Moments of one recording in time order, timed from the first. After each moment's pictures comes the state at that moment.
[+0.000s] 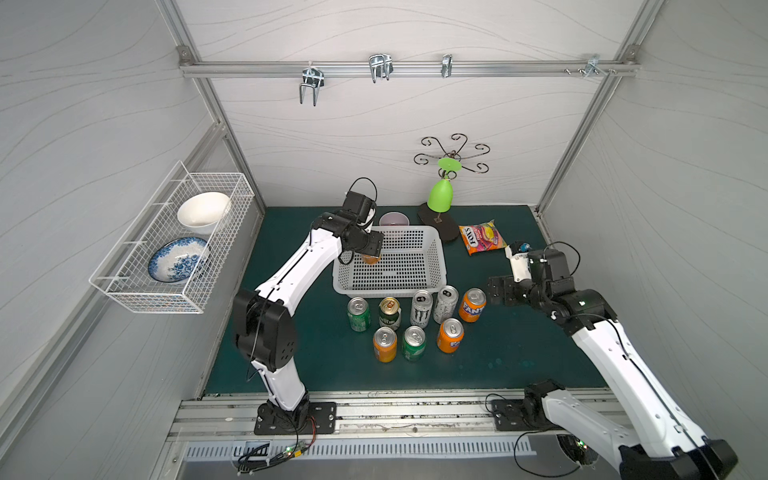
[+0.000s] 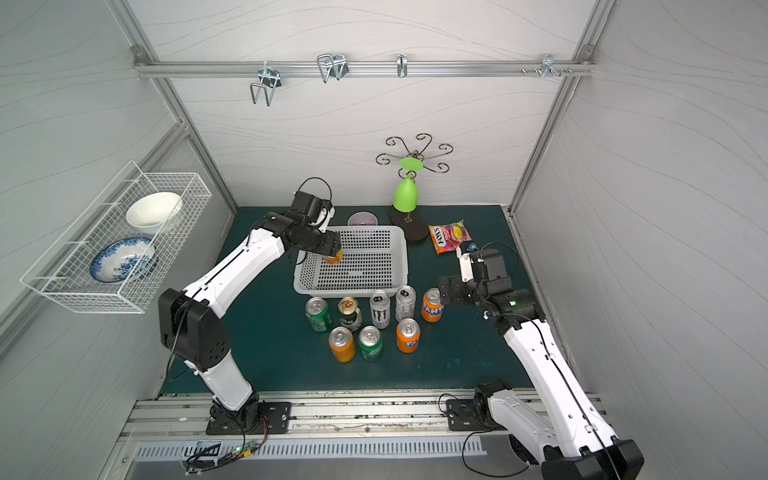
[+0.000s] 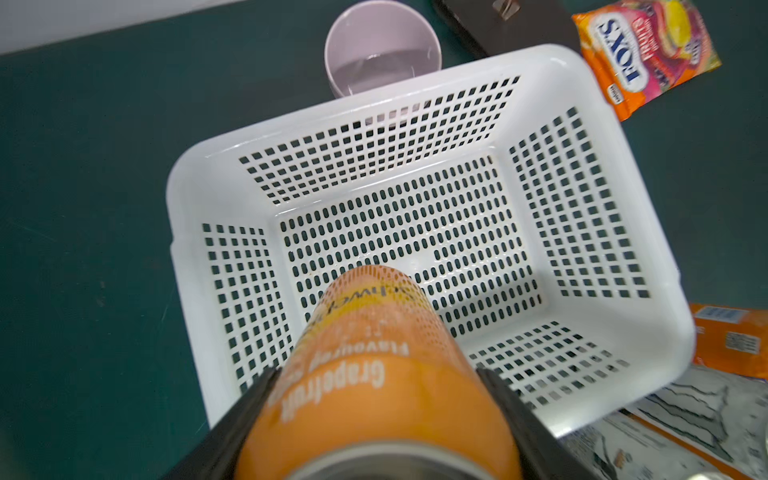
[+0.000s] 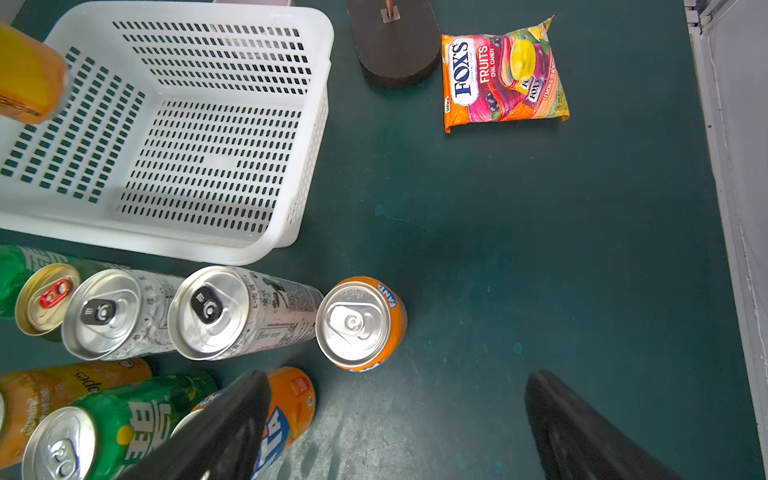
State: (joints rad) left arm -0.40 1.67 1.64 -0.92 -0.01 -0.13; right arm 0.32 0.93 0.98 -0.84 -0.02 0.10
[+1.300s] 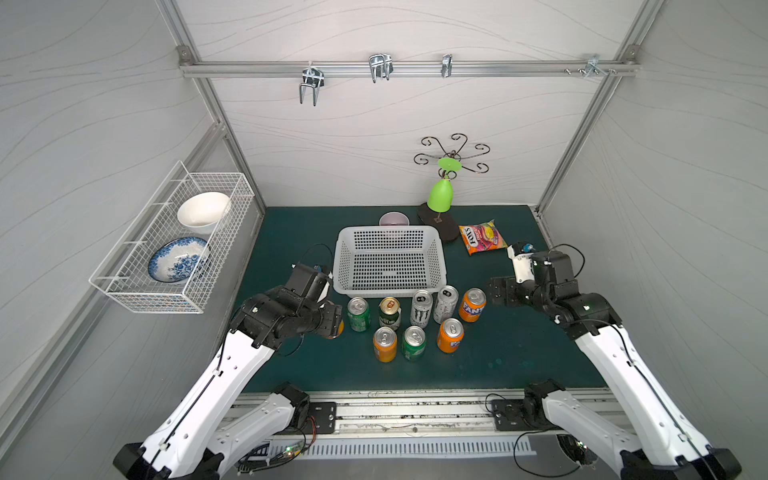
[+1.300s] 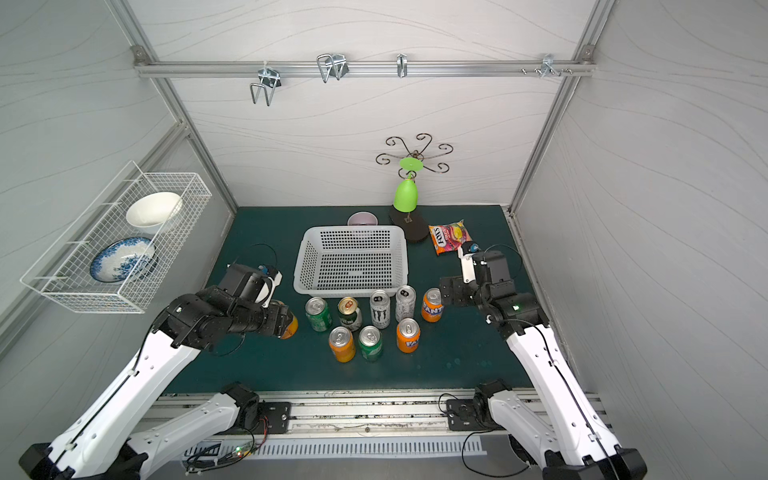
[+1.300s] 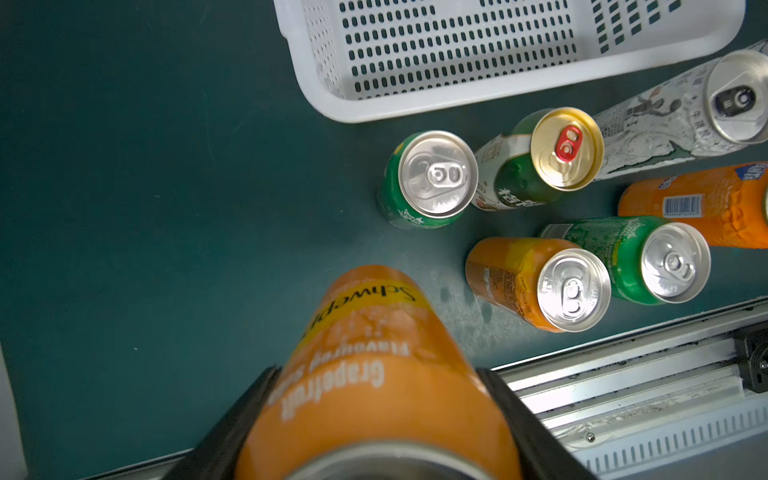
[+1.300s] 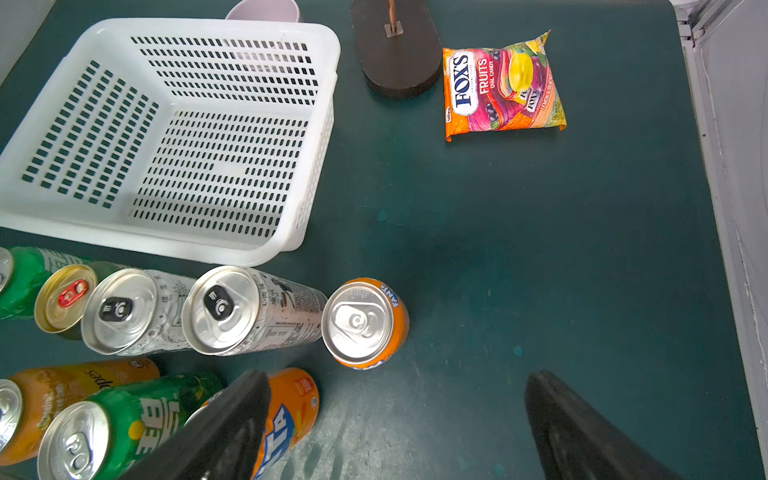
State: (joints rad) left arm -0.53 0.89 1.05 -1.27 -0.07 -0.35; right arm 0.32 0.90 0.98 -0.84 -0.03 0.10
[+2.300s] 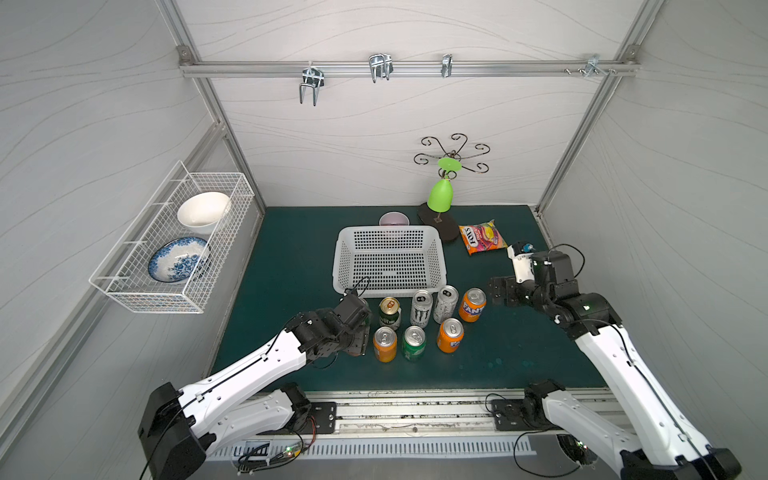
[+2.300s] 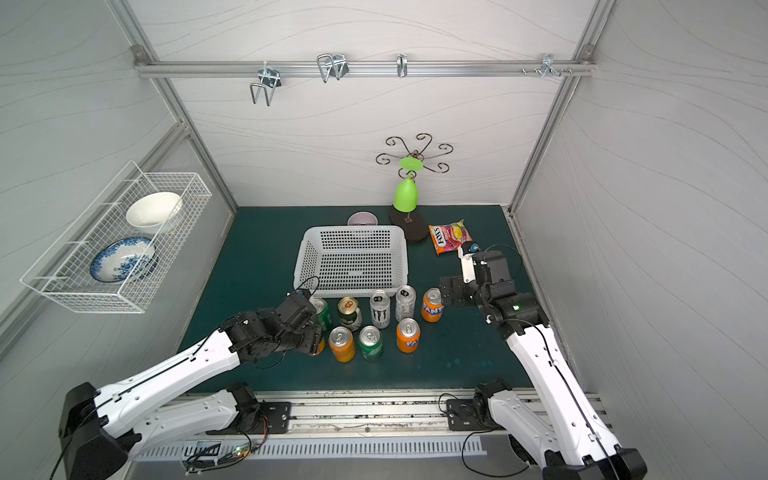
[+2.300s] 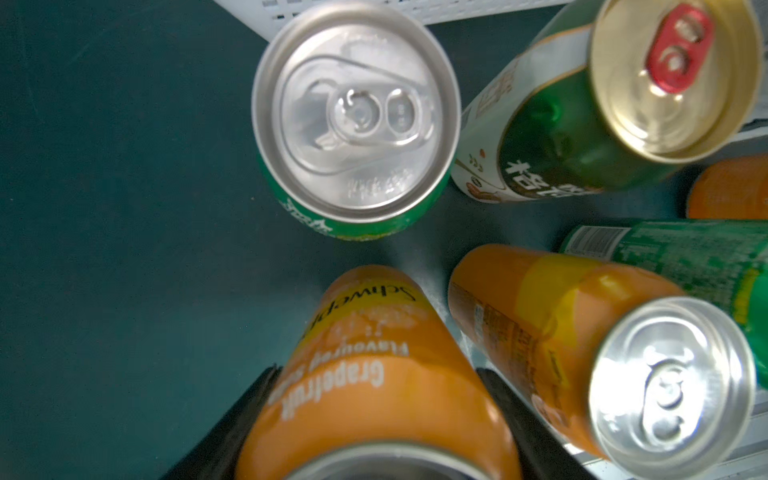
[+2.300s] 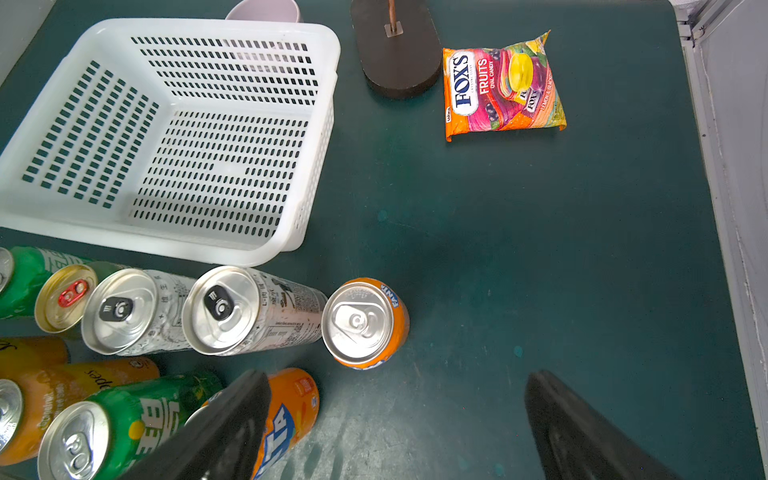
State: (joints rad) left arm -0.80 1.01 0.73 -0.91 -0.18 -0.63; right arm 0.32 0.90 0.98 -0.84 -0.03 0.10
